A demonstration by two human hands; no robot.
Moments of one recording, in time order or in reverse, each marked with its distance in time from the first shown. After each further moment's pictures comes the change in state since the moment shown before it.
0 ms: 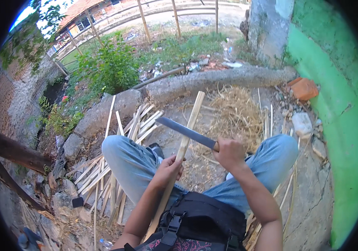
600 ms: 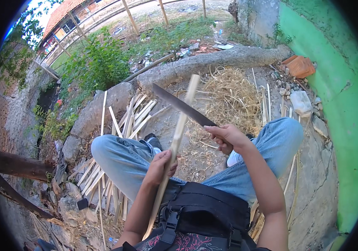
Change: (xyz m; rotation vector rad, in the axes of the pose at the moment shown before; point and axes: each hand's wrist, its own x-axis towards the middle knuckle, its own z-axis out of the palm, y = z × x) left_hand -0.017 0.012 -0.002 -0.257 -0.143 -0.127; right_hand 0.009 0.019 -0.017 1.374 -0.699 1.012
